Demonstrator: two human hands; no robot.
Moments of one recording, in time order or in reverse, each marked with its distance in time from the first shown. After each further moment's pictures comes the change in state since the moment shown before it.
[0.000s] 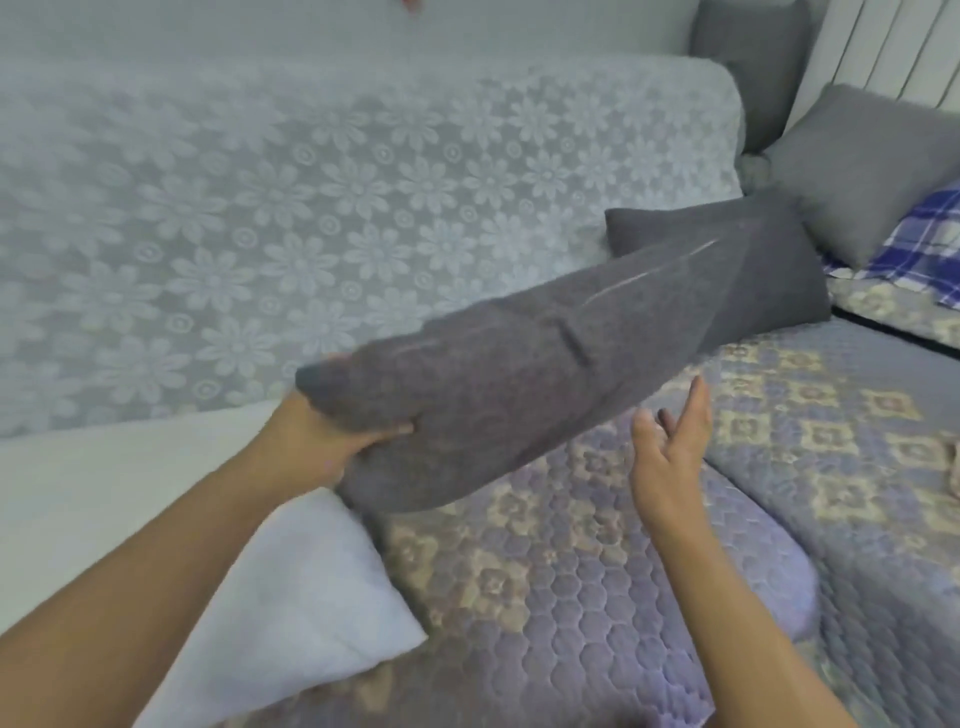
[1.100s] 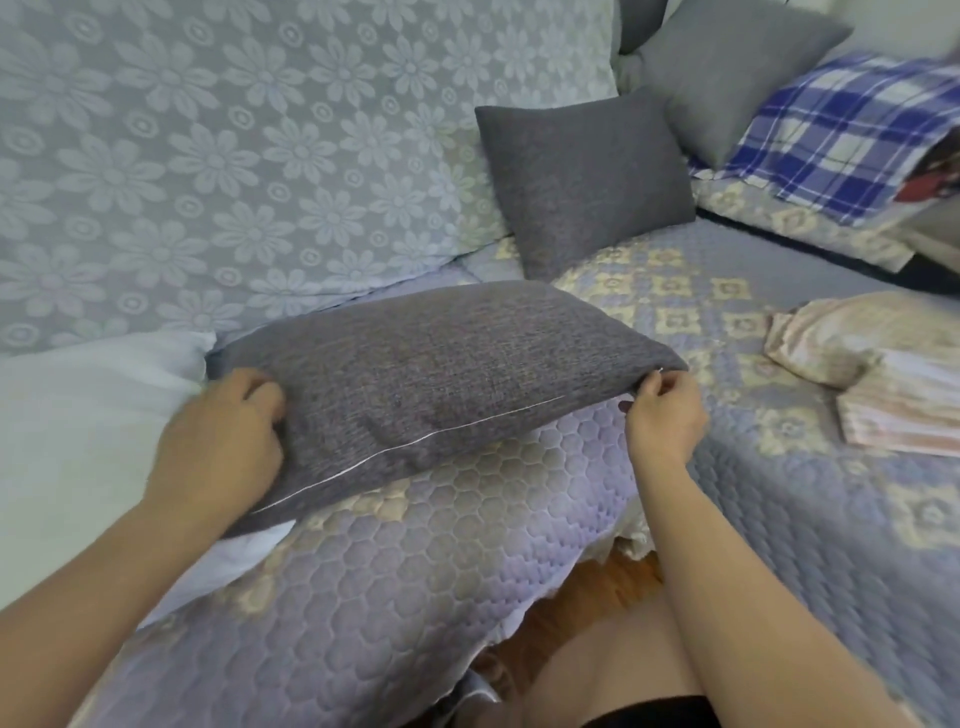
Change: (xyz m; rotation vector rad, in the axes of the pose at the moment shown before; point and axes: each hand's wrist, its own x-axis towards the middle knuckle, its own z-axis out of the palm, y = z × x) left_hand -0.052 -0.058 0.072 1.026 -0.008 0.252; right_hand 0.001 0.088 -0.138 -0.408 0.510 0.366
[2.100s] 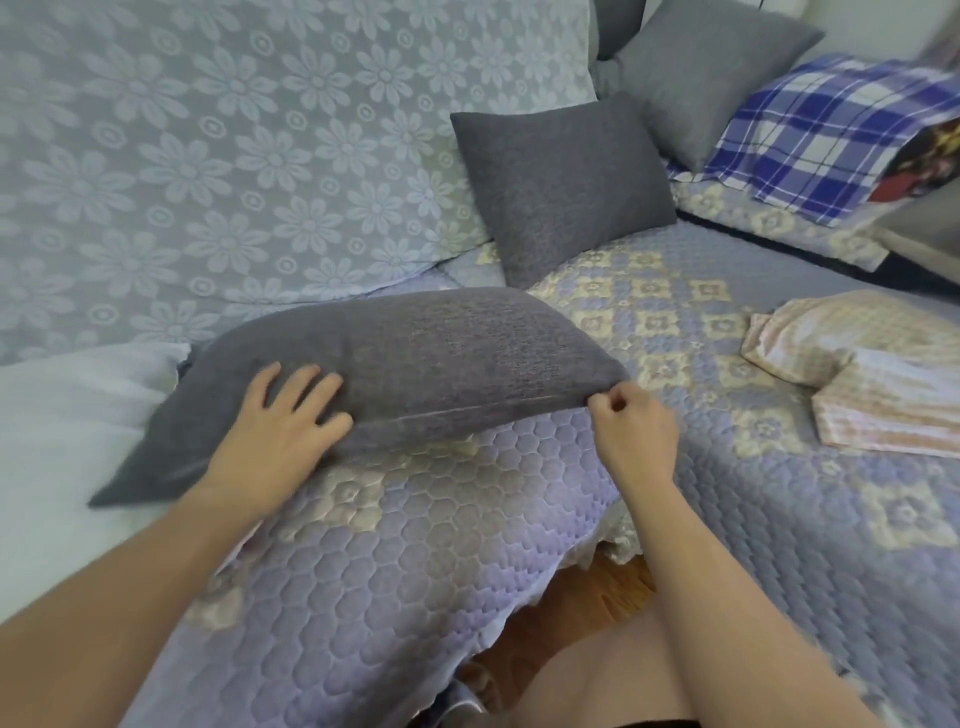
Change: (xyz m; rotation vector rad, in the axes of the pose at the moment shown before) left_hand 0.022 0.039 0.048 0.369 0.050 0.424; right_hand -0.013 -0.002 -0.030 -0.239 -0.247 -0.297
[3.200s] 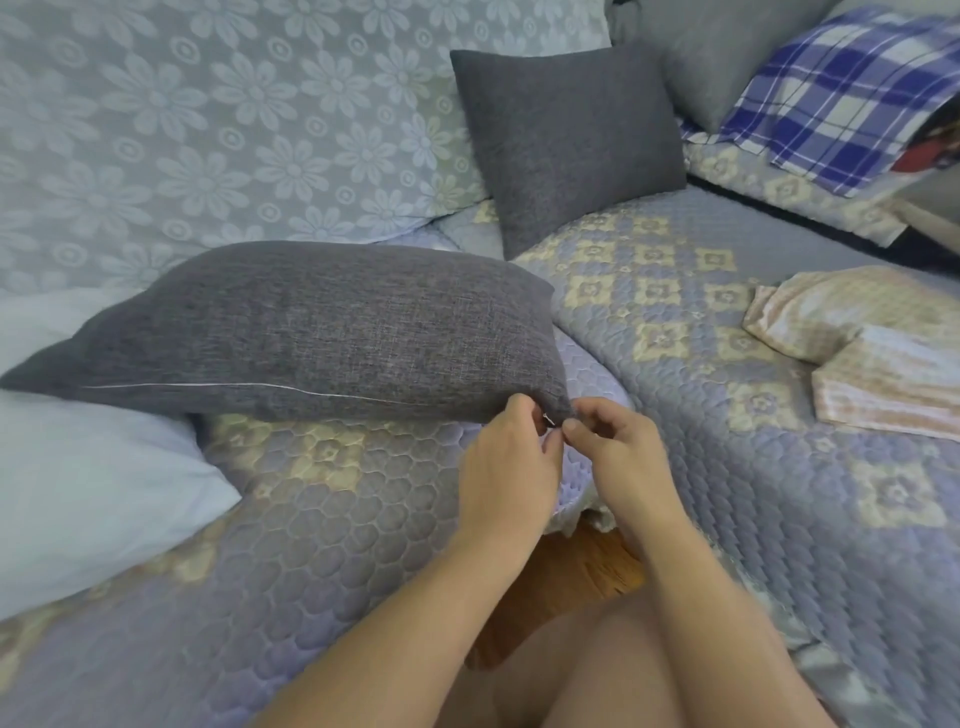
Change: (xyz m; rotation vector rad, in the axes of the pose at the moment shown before) left_hand 0.060 0.232 -0.098 -1.126 0.025 -0.575; right_hand -0.059 0.010 -0.027 0.571 -0.382 0.122
